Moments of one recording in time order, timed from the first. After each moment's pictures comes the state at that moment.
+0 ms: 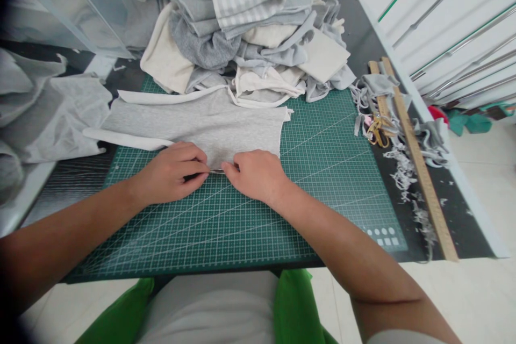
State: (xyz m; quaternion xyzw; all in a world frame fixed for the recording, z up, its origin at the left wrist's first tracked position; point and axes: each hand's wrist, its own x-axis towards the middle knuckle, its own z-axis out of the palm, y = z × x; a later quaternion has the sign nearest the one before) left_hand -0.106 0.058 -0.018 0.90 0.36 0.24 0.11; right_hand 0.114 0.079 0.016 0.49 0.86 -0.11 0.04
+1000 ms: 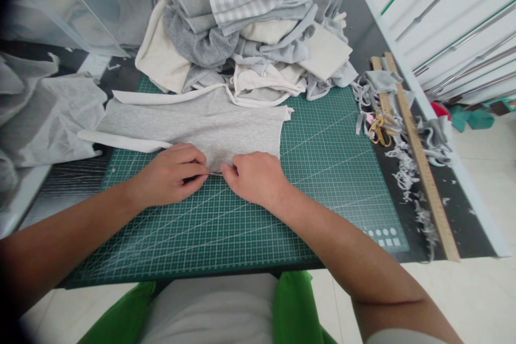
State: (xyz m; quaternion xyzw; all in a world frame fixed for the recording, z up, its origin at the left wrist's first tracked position) left_hand -0.104 0.060 -0.020 0.90 0.35 0.25 0.12; right_hand 0.112 0.076 0.015 0.50 0.86 -0.08 0.04
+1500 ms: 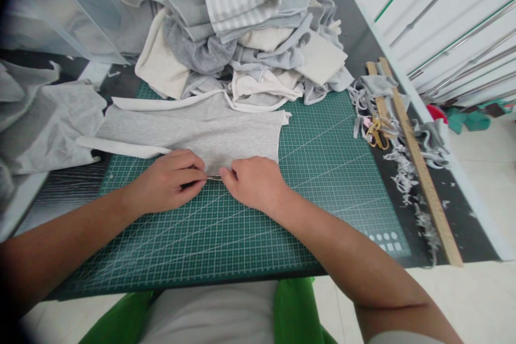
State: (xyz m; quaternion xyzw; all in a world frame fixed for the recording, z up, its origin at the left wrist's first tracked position) left_hand -0.105 0.059 -0.019 0.90 0.35 0.25 0.12; right_hand 0.114 0.077 0.017 0.50 0.86 -0.10 0.03
